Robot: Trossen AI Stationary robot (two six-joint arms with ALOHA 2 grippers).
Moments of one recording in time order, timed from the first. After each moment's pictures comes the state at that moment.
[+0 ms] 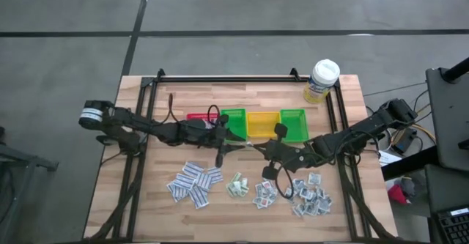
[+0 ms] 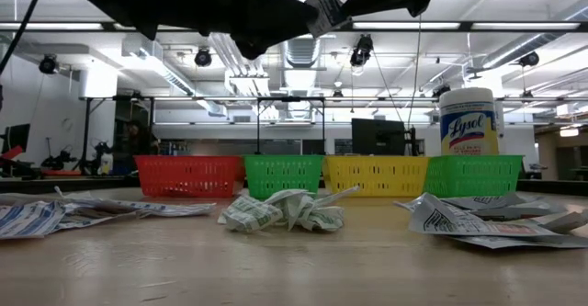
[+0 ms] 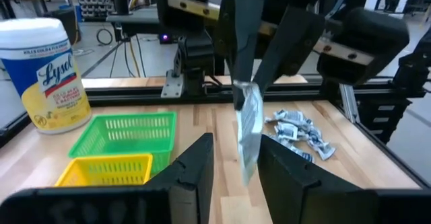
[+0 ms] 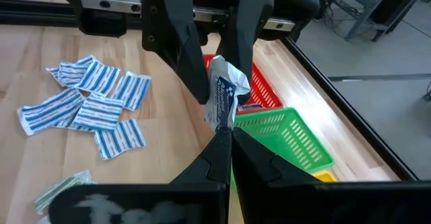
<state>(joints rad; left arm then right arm) -0.06 1.48 0.76 0.65 0.03 -0.01 0.39 1.42 0.97 -0.11 0.70 0.20</state>
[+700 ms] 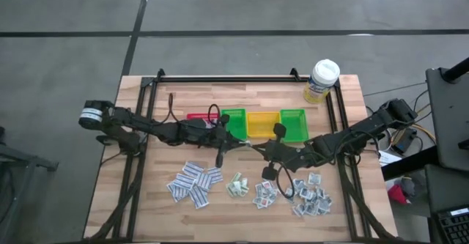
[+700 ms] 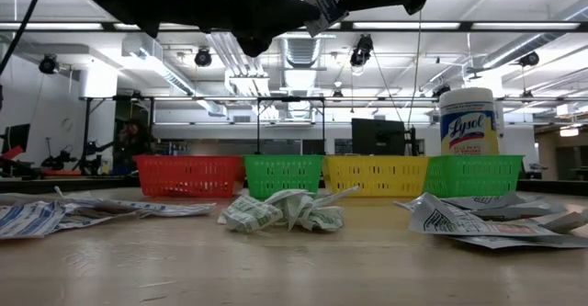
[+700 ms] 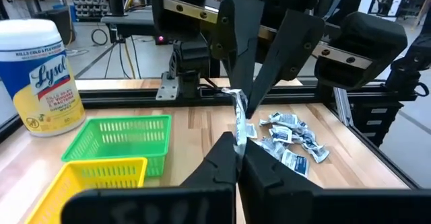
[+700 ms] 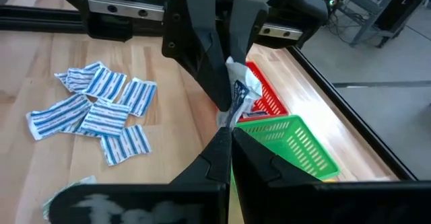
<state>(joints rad) -0.06 1.48 0.77 0.63 0.04 -0.02 0.39 1.42 0.96 -0.07 0.68 0.17</state>
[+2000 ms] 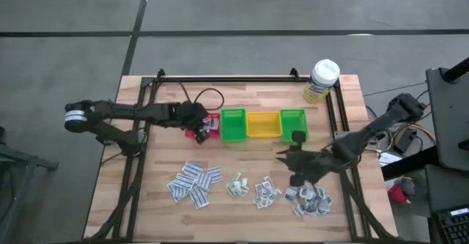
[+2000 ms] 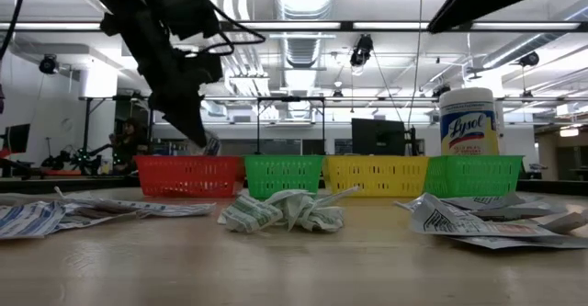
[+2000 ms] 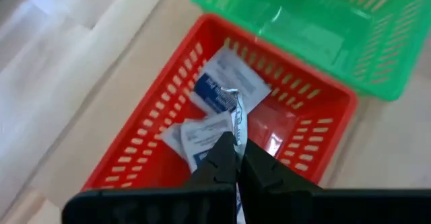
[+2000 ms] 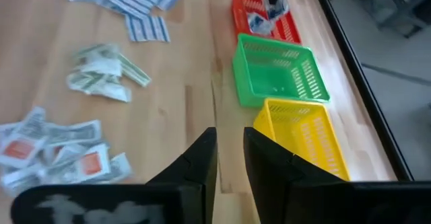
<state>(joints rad) 0.23 1.29 0.76 -0.46 -0.17 -0.30 0.58 1.21 0.89 -0.55 0.67 0.25</state>
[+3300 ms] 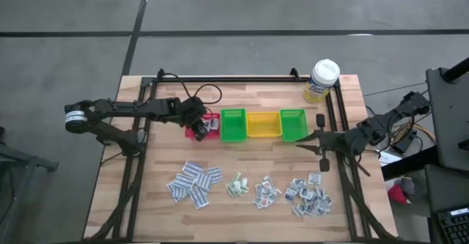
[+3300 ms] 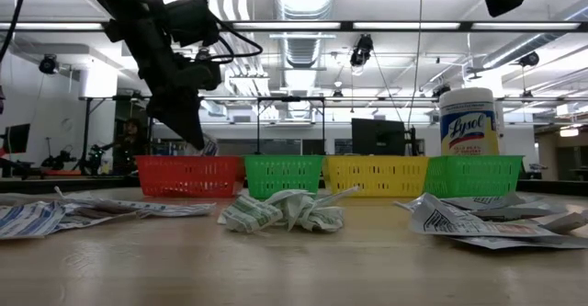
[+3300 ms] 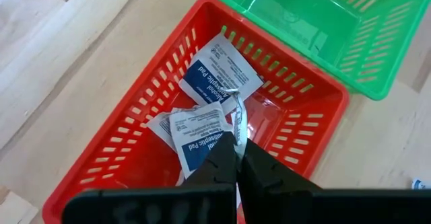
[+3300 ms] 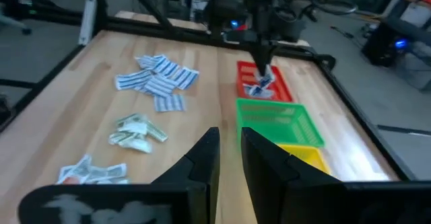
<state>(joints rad) 0.30 1.29 0.77 -0.46 -0.03 -0.32 0.52 0.59 0.58 -0.35 0.52 0.07</state>
